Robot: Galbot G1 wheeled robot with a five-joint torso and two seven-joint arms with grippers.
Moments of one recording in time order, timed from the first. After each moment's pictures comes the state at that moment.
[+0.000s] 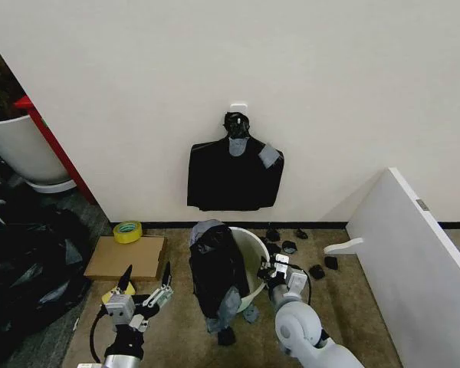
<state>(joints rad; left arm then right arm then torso) 1.90 -1.17 -0.38 -2.23 -0.35 -0.37 -0.25 -1.22 1.25 0.01 1.83 0.74 -0.24 0.55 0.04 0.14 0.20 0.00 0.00</state>
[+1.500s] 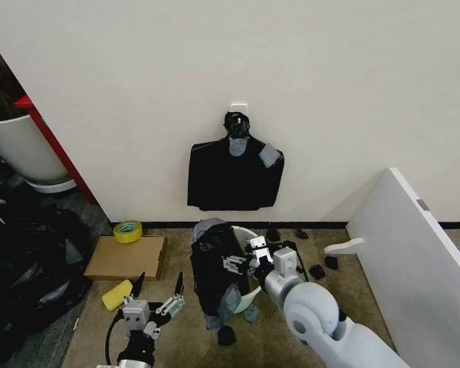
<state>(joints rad) 1.86 -1.15 -0.31 -2.19 -0.27 -0.28 -0.28 -1.06 1.12 -0.11 2.04 0.64 -0.58 0.36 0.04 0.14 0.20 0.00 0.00</state>
